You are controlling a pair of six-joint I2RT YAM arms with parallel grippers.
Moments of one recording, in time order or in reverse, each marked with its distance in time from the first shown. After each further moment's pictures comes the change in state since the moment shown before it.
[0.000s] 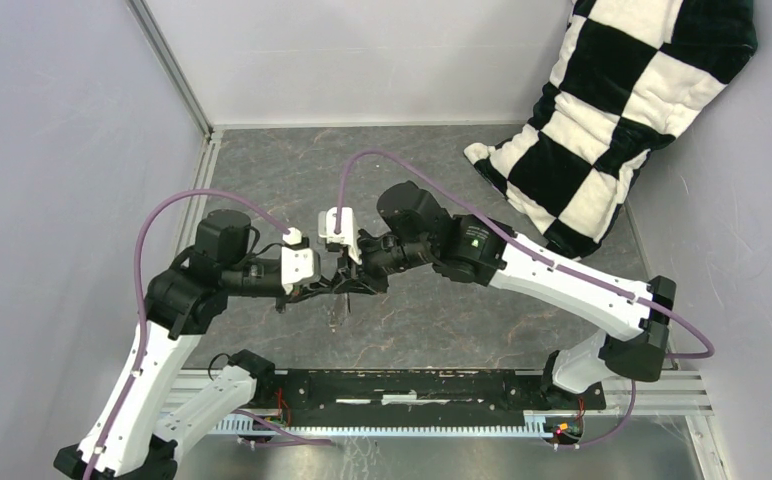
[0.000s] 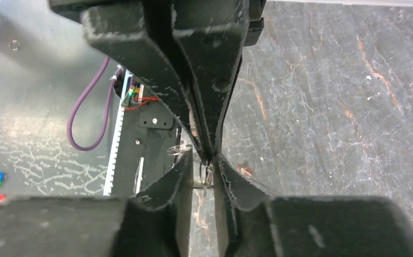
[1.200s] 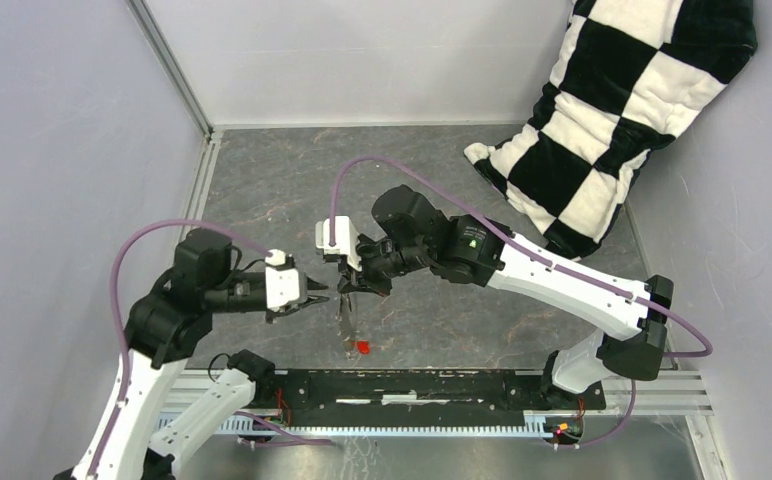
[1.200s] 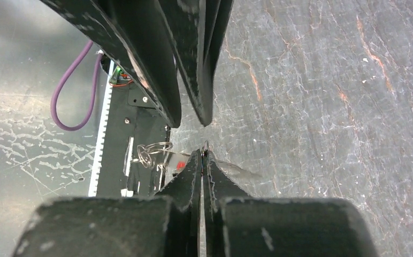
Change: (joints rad) left arm 0.000 -0.090 -0.013 -0.007 -0.034 0.024; right arm 0.011 0.000 0.002 -0.049 0.056 -0.069
